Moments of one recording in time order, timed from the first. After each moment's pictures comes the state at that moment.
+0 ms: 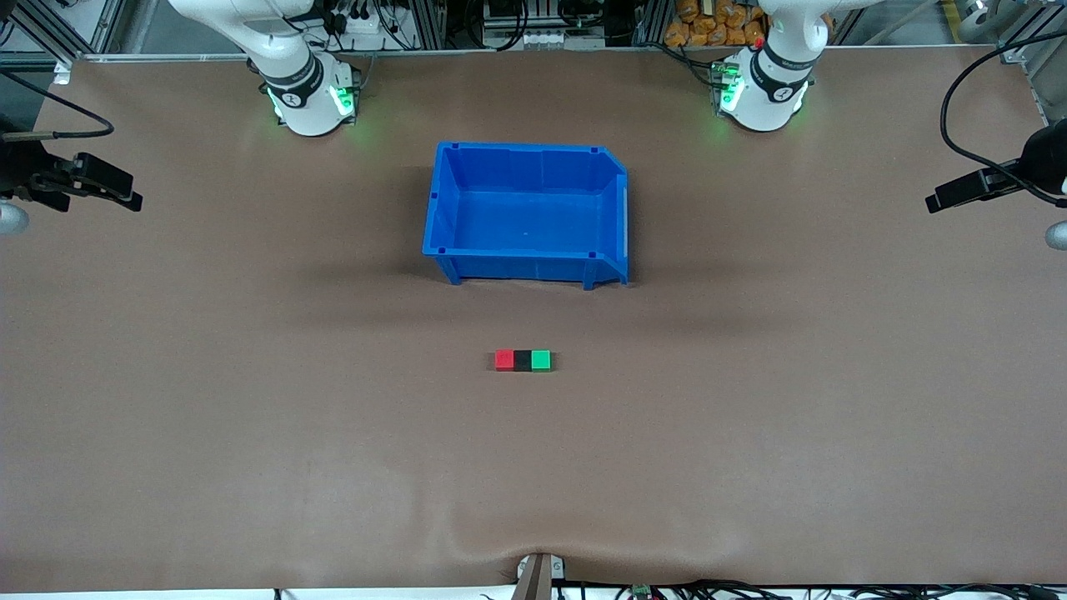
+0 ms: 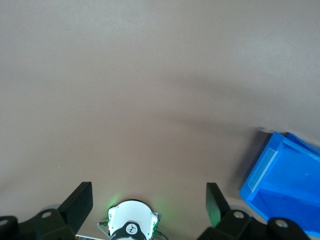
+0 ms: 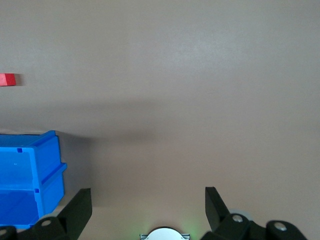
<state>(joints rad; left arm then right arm) 0.13 0.02 -0.10 -1.55 0.00 1.40 -0.20 0.05 0.00 -0.07 -1.52 0.03 1.41 0.00</state>
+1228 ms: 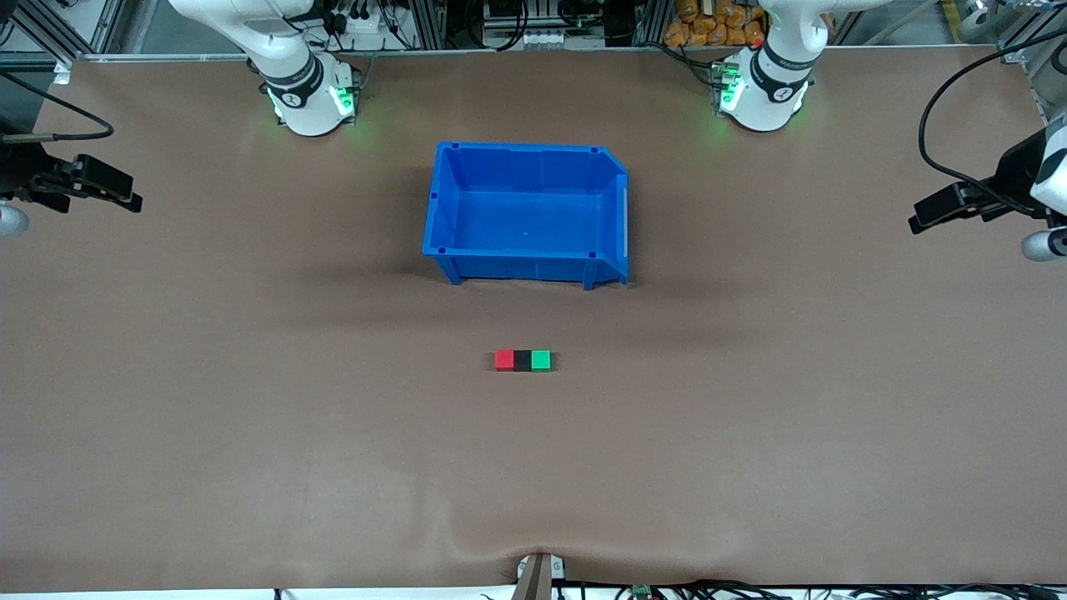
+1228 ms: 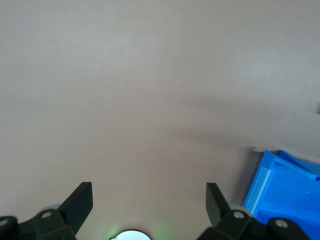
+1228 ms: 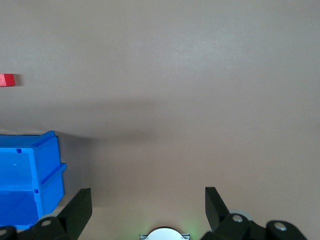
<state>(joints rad) 0.04 0.03 -0.08 -1.55 0.02 1.53 -0.20 0.05 0.01 -0.07 -1.52 0.03 1.41 0.00</state>
